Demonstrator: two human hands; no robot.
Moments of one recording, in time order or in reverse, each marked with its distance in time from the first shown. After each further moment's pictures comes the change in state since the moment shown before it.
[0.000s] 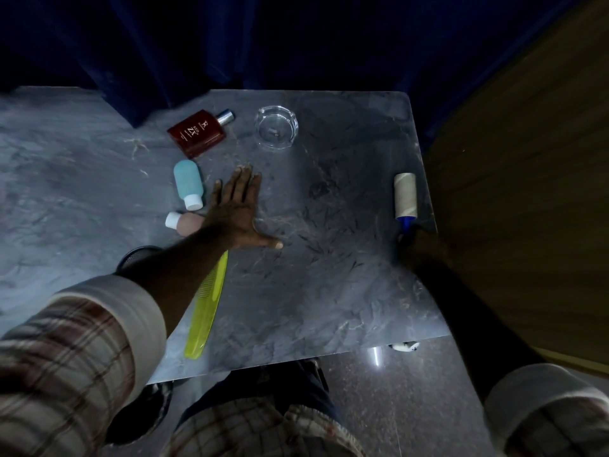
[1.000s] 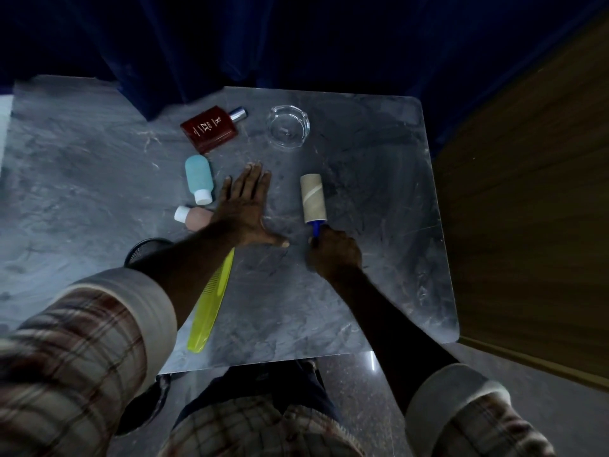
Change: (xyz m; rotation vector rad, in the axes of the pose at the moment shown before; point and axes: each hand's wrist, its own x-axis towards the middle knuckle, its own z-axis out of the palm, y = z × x) left_hand 0.000 0.001 0.000 0.004 -0.004 -0.001; right_hand -0.067 -0.146 0.058 -0.039 -0.013 -0.286
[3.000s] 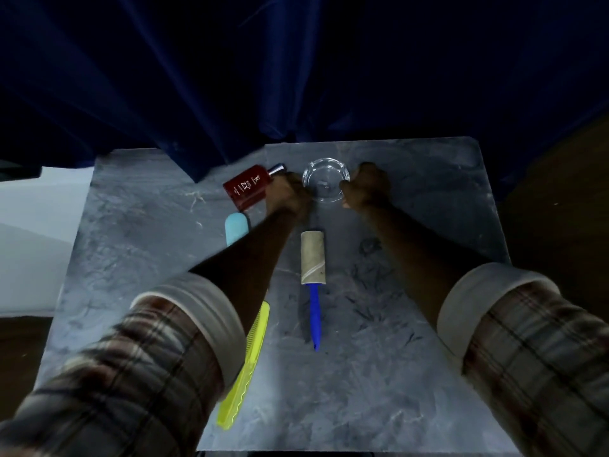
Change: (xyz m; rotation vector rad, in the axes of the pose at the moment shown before) left_hand 0.118 0.014 -0.081 -0.856 0.318 -0.495; right_hand 0.215 -0.066 -0.078 0.595 0.119 0.012
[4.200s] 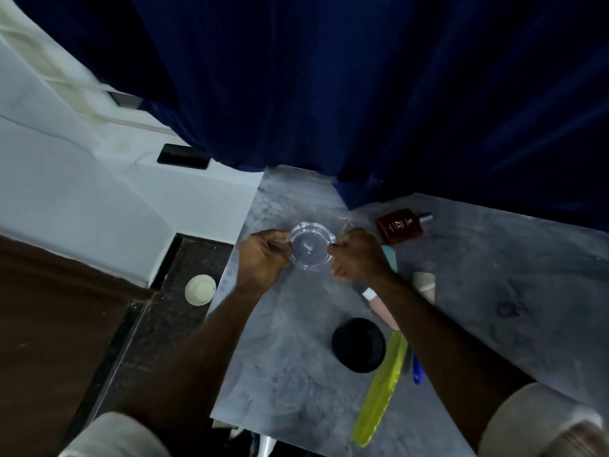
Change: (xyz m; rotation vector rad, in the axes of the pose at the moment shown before) left_hand -0.089 -0.187 -0.315 -0.436 0.246 0.053; right_hand -0.200 -0.202 0.182 -0.029 -0.434 -0.160
